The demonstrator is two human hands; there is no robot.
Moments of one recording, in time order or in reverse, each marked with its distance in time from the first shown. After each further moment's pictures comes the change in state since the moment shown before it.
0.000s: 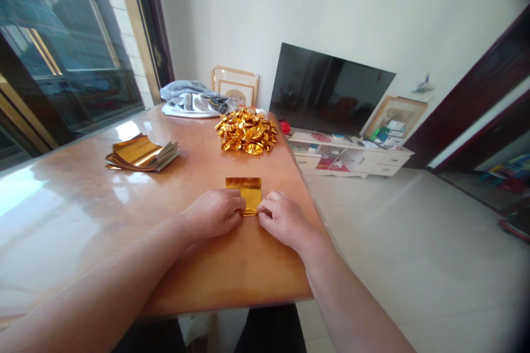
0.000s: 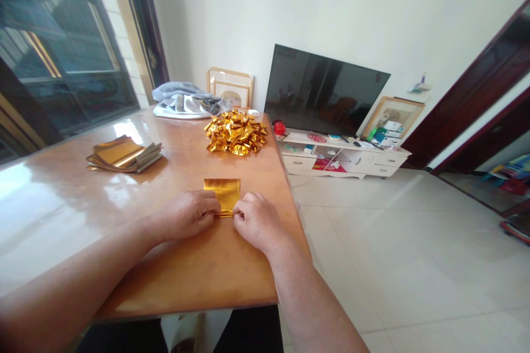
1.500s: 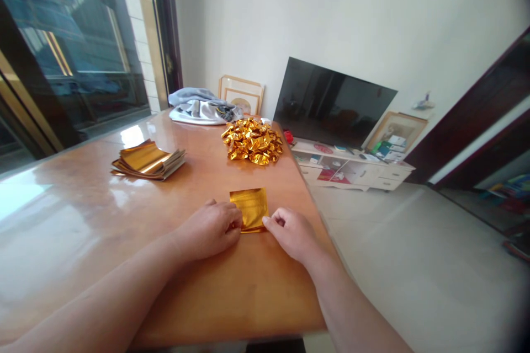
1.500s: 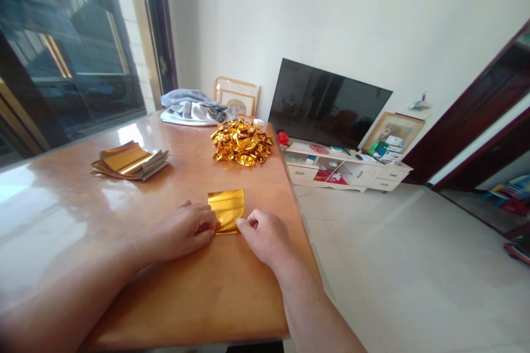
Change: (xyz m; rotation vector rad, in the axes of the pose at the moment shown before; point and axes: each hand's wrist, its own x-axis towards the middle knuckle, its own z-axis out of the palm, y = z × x) left_hand -0.018 -0.010 -0.001 -0.088 0.004 -0.176; right_hand 0.007 0.007 0.019 0.225 0.061 0.330
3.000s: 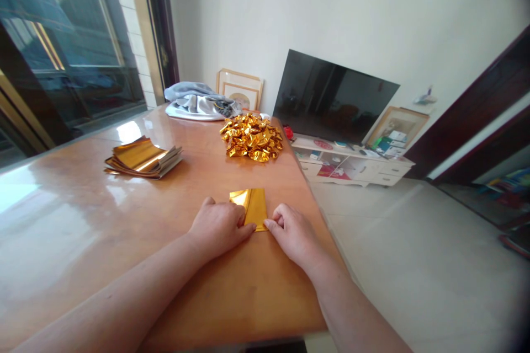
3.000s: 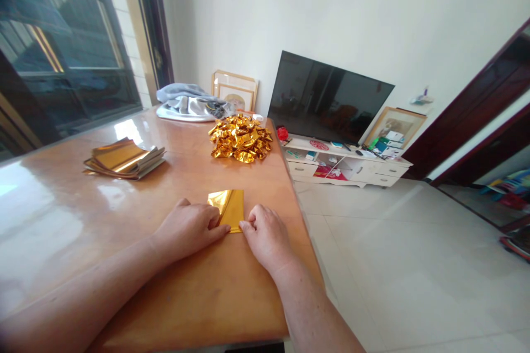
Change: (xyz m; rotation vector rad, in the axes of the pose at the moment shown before) left_hand 0.018 0.013 0.013 0.133 0.012 -0.232; right_hand -0.002 0.004 0.005 -0.077 0.066 -0.059
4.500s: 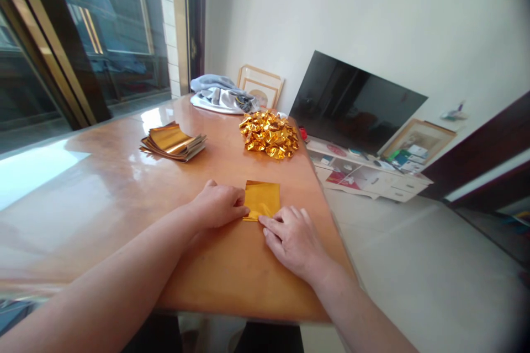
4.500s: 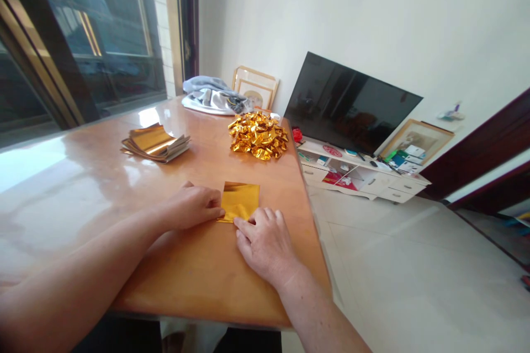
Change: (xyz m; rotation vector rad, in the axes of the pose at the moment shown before) left_hand -0.010 -0.042 -0.014 -0.122 -0.103 -0.059; right_hand -0.023 -0.040 -0.015 -0.375 -0.149 -0.458
